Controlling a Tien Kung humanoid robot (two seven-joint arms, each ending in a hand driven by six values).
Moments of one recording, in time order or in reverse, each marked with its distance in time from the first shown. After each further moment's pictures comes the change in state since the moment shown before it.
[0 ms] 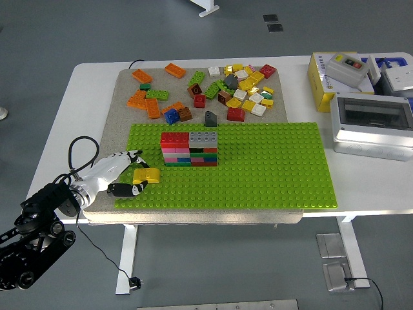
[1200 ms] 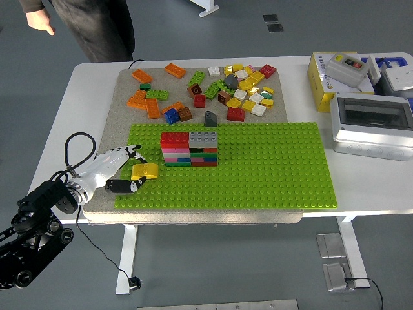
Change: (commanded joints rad) left arm 0.008 0.018 -0.044 -0.047 0.012 -0.004 -0.005; right arm 0.002 -0.006 -0.008 0.000 0.002 0.000 -0.002
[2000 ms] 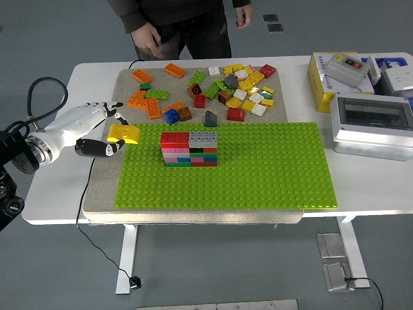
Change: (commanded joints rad) left arm -0.128 0.245 -0.067 -0.406 -0.157 -0.228 0.223; right arm 0.004 -0.022 -0.009 0.000 0.017 -0.006 0.010
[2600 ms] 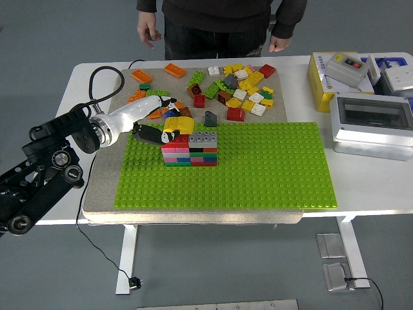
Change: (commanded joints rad) left arm -0.176 -0.316 0.084 0.262 -0.110 -0.064 0.061; right arm 0.012 0.004 -0.024 0.000 0.033 -0.001 0.015
